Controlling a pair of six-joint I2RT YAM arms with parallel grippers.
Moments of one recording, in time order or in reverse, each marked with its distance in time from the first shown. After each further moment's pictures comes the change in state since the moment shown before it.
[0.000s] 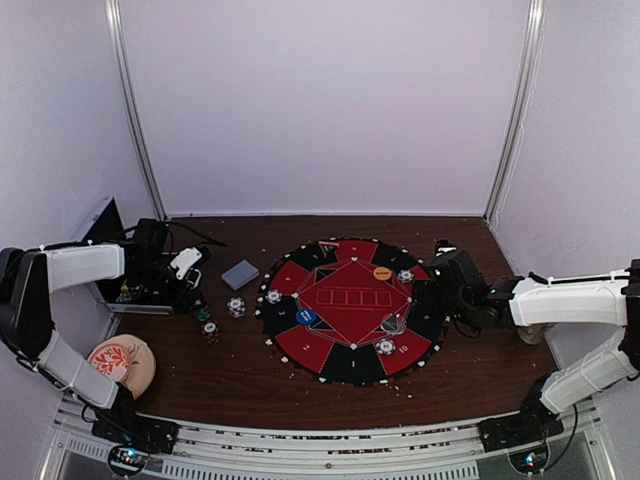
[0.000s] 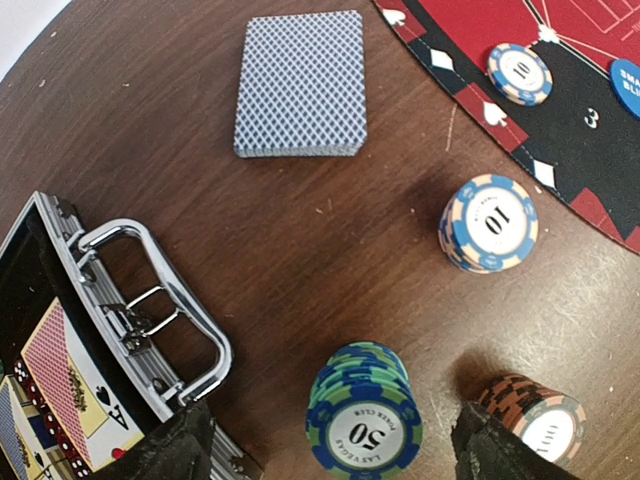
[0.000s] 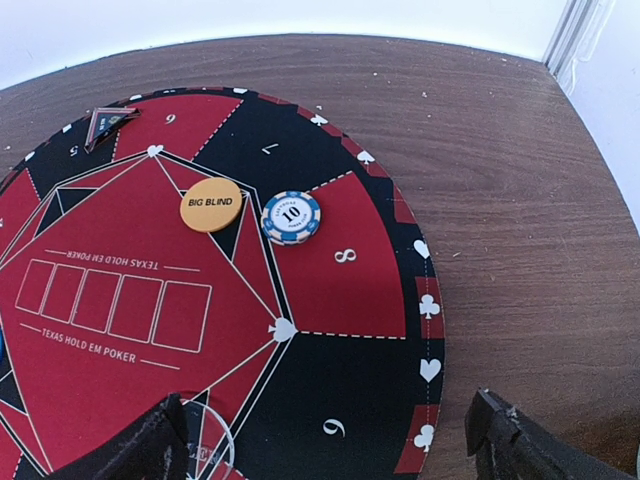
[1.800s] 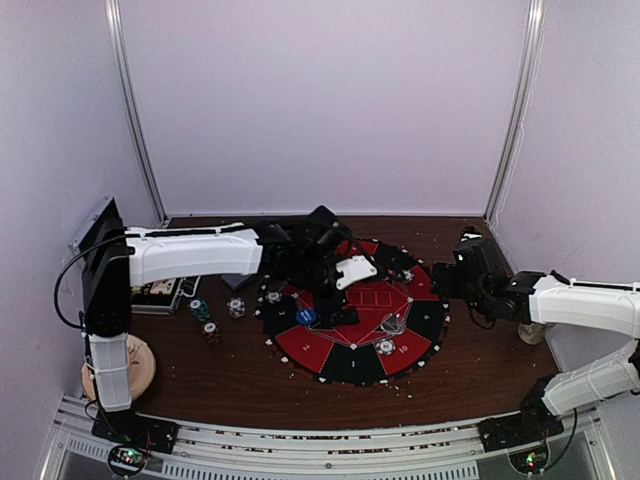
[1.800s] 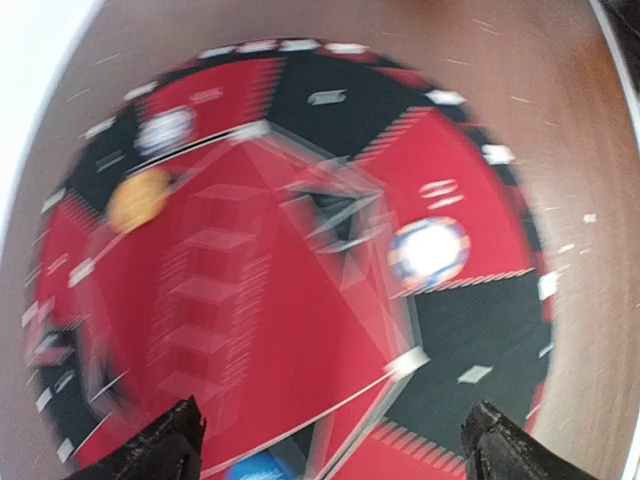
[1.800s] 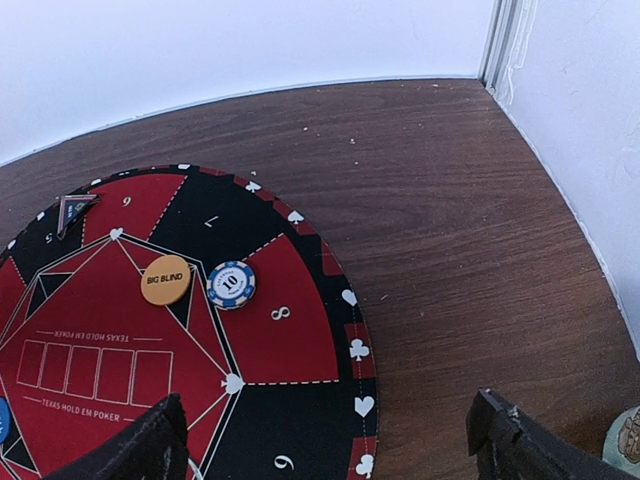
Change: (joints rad) left arm -0.870 0.534 0.789 -0.122 -0.103 -0.106; right arm -0.109 -0.121 -0.008 -0.020 0.036 0.024
